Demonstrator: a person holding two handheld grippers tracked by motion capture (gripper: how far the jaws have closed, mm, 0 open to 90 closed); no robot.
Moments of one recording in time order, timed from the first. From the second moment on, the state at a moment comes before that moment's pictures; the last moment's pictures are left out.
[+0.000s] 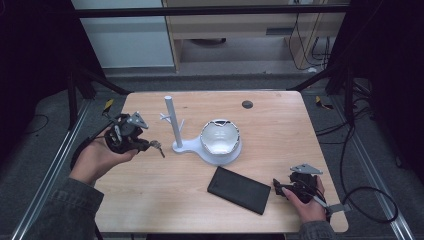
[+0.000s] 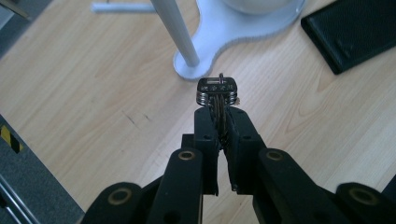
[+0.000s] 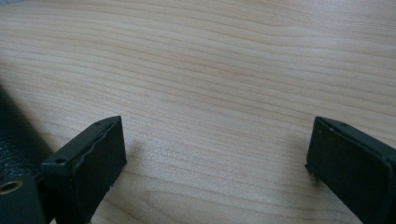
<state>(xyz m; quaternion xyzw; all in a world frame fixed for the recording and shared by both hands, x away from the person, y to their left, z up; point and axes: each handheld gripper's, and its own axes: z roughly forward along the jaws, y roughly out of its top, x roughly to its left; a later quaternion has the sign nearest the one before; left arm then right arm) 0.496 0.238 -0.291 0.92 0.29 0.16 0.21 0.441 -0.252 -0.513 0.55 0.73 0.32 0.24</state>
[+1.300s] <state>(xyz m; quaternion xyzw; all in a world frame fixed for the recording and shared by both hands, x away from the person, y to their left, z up) 0.525 0.224 -0.243 0.90 0.31 0.19 0.23 0.441 -0.252 -0.513 0.55 0.73 0.32 0.24</state>
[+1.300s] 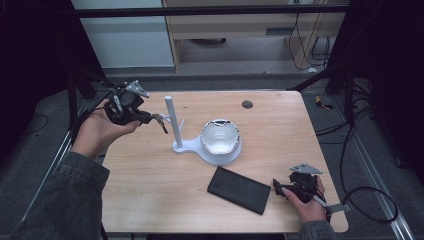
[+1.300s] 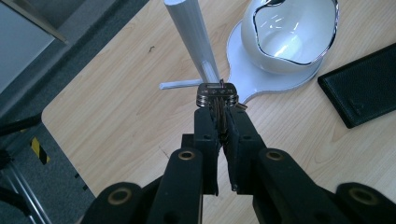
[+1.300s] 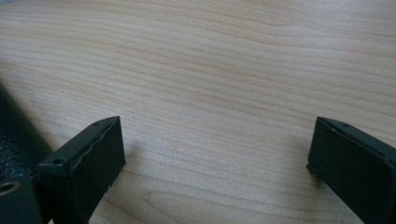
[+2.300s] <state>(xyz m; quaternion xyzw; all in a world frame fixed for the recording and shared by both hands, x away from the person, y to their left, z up) 0.517 0.232 -0.249 0.87 0.32 0.25 0.26 0.441 -0.251 -0.513 0.55 0.73 0.32 0.24</state>
